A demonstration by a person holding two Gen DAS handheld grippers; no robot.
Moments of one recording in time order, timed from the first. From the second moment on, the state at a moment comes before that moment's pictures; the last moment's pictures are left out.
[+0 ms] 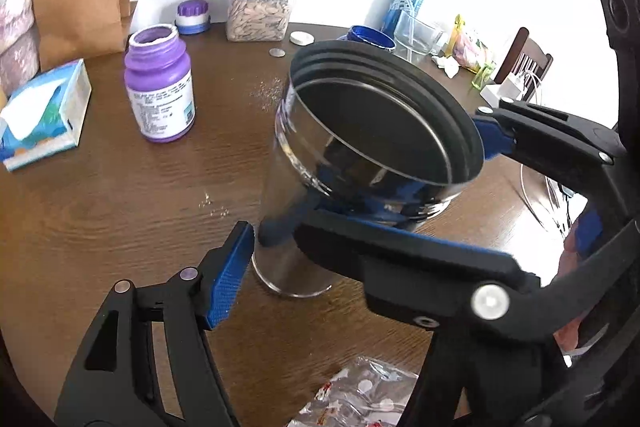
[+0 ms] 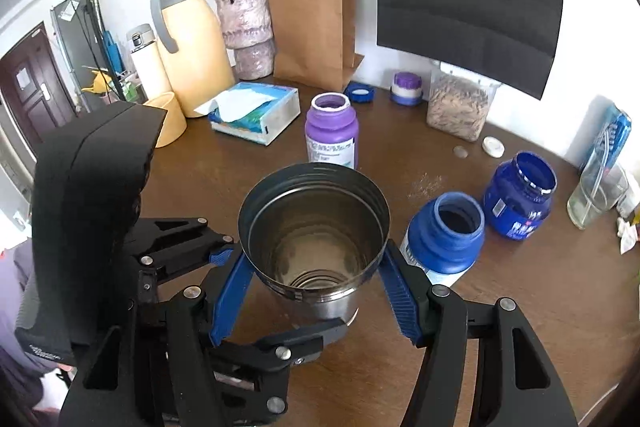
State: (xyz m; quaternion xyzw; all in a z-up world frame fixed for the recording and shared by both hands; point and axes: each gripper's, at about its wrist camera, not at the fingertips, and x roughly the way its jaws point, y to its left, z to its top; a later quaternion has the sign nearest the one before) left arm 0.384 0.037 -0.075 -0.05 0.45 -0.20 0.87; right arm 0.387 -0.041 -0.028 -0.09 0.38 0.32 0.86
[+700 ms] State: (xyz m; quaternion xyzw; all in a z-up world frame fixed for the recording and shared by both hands) left arm 0.236 0.046 0.011 0.00 0.38 0.00 0.93; right arm 0.267 -0.126 0.038 -0.05 0.37 0.23 0.90
